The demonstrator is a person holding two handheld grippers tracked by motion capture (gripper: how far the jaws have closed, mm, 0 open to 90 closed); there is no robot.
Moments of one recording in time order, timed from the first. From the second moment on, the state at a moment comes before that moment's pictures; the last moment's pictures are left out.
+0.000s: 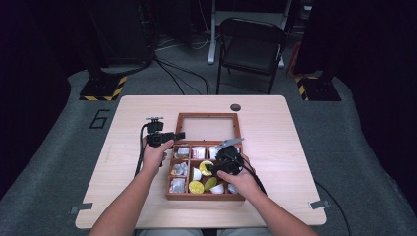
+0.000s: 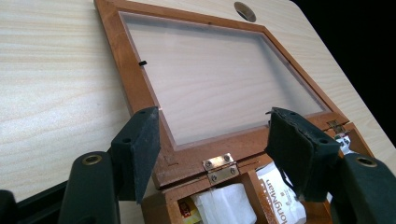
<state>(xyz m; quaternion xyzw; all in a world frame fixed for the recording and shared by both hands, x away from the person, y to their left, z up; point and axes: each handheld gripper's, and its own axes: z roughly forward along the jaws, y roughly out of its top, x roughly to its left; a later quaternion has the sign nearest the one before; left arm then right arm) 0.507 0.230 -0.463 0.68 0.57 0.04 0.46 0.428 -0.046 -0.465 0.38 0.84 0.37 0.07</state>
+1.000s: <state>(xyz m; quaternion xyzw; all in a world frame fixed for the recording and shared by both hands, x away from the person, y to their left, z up) 0.503 0.236 -0.464 0.67 0.58 0.04 0.46 0.422 -0.019 -0.484 0.36 0.87 0.32 0.07</state>
